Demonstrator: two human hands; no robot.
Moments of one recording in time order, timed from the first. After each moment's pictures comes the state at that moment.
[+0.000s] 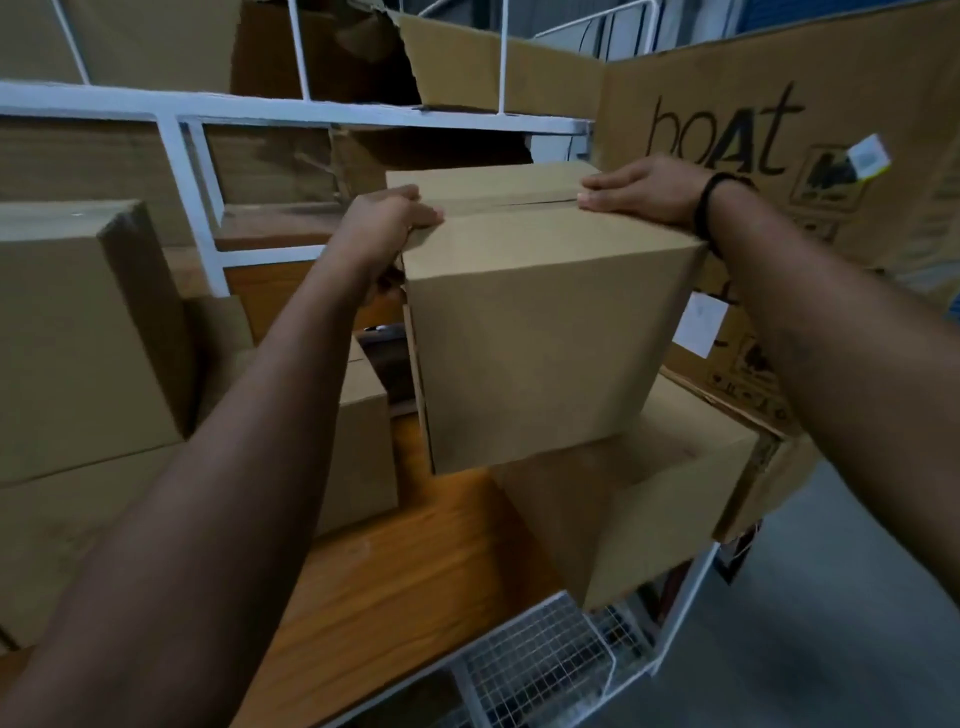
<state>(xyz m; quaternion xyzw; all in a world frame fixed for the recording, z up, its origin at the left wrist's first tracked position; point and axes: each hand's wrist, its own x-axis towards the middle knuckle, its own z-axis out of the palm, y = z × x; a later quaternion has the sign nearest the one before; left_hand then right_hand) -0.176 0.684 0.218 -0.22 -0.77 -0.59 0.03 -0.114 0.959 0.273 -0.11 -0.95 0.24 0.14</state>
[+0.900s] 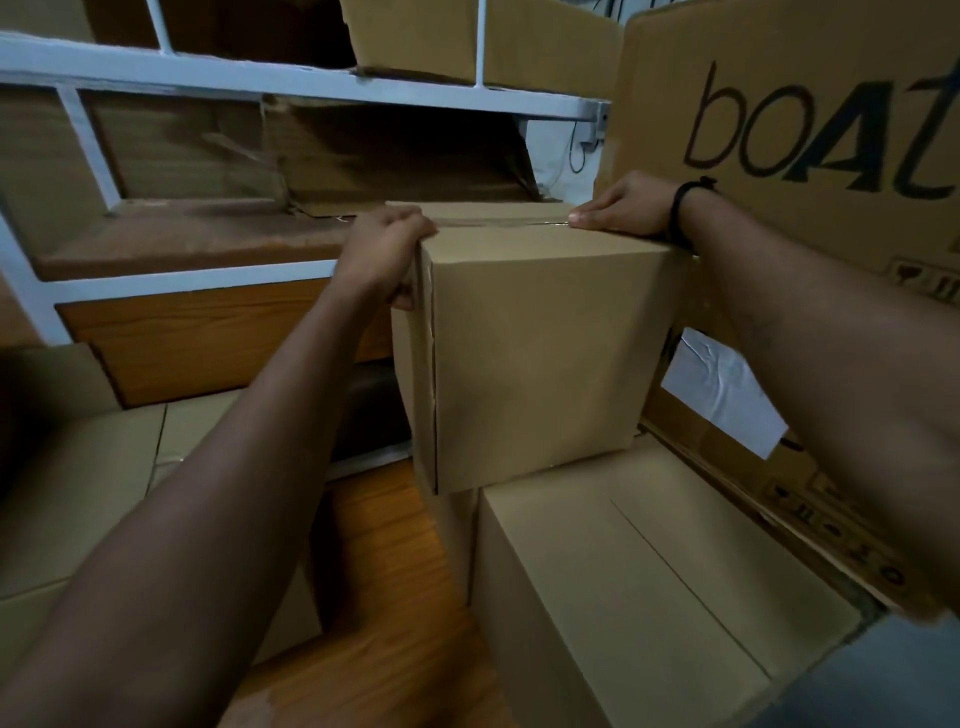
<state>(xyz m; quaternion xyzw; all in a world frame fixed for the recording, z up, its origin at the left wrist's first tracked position) -0.393 0.839 0.189 -0.21 -0.76 -0.61 0.06 -0.354 1.117 0.262 -0.10 -0.98 0.18 0.08</state>
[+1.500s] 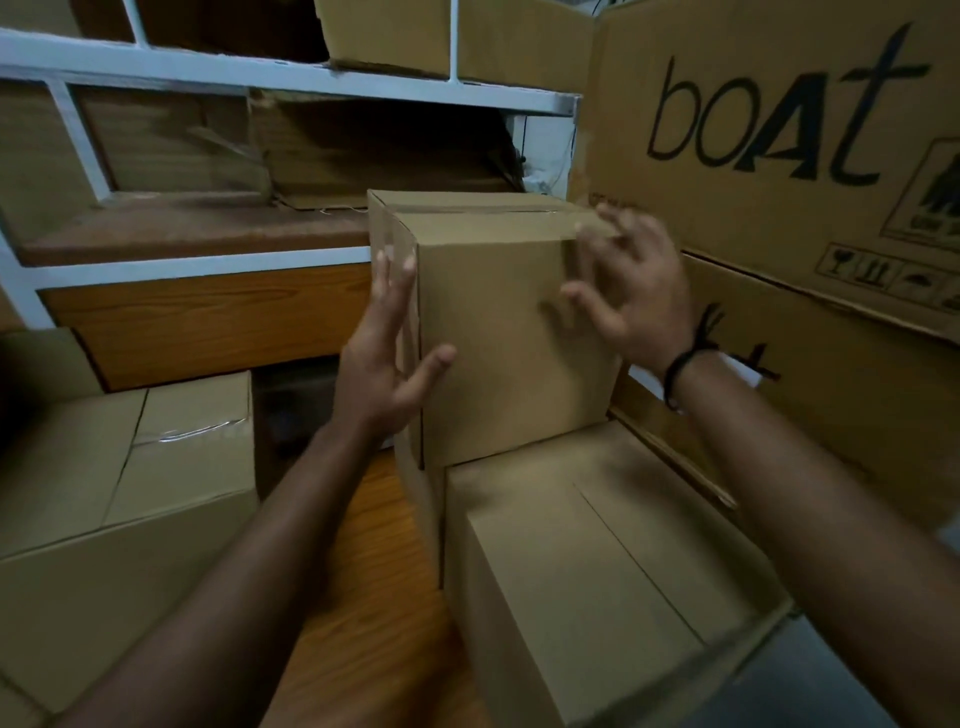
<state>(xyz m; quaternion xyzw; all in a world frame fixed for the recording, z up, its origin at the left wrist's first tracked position) -0.337 0.839 0.079 -0.40 -0.73 -0.47 0.29 -0.263 1.109 0.148 0.09 -0.87 0.04 0.49</state>
